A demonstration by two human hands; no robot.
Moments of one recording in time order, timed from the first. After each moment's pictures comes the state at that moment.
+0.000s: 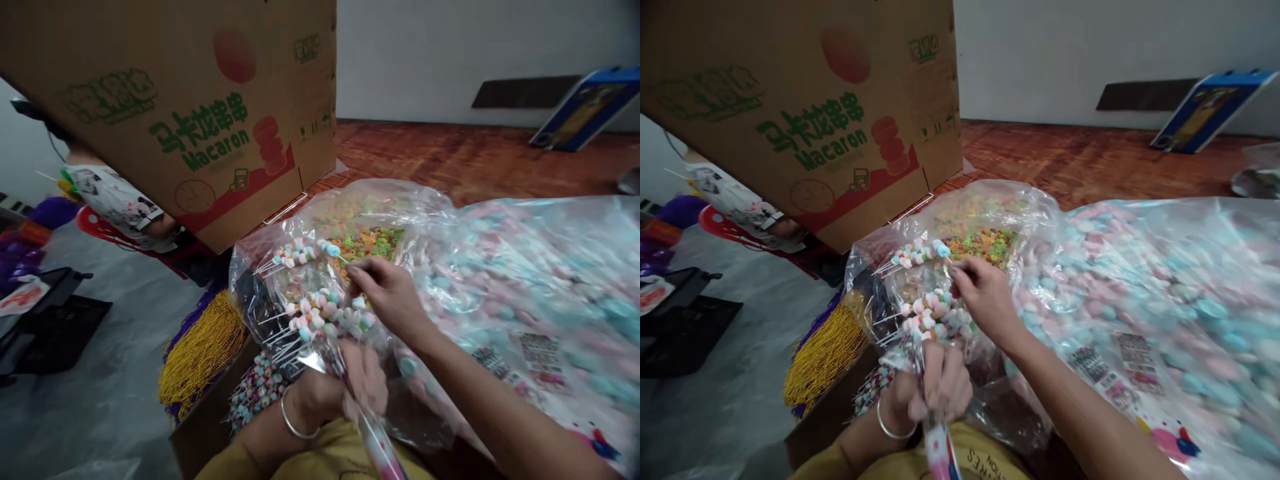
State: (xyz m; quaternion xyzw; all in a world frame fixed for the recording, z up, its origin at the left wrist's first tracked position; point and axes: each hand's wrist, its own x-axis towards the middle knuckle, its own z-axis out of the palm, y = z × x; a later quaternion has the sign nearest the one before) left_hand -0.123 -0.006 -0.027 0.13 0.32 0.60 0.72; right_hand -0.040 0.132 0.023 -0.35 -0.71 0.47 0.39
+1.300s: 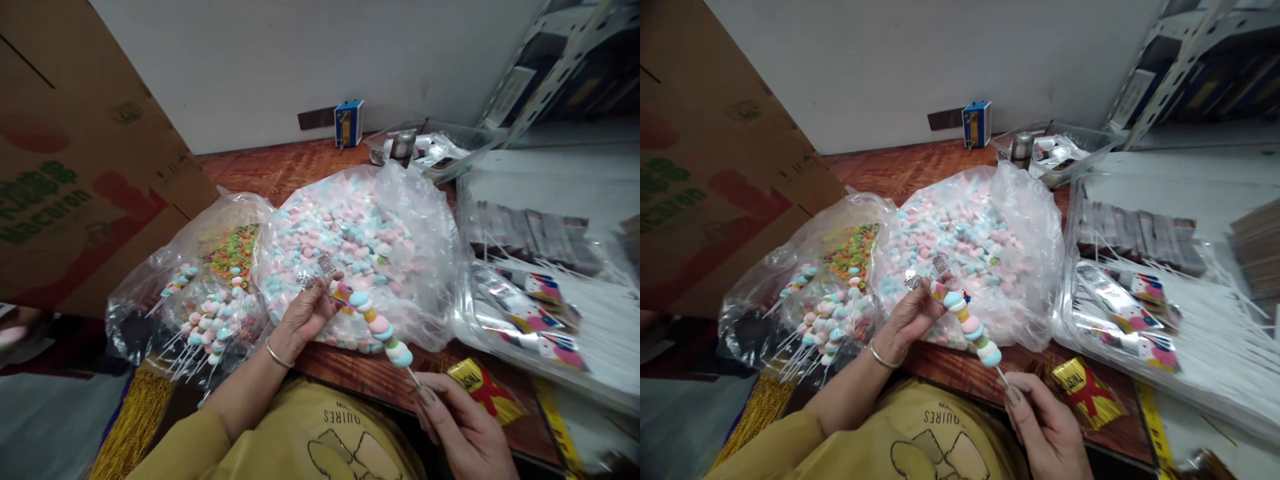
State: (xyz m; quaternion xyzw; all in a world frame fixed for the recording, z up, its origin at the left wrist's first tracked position) left_hand 0.065 0.053 -0.015 0.15 0.31 0.45 0.82; right_hand 0.268 -0.133 -0.050 -0.58 -0.45 0.44 0.51
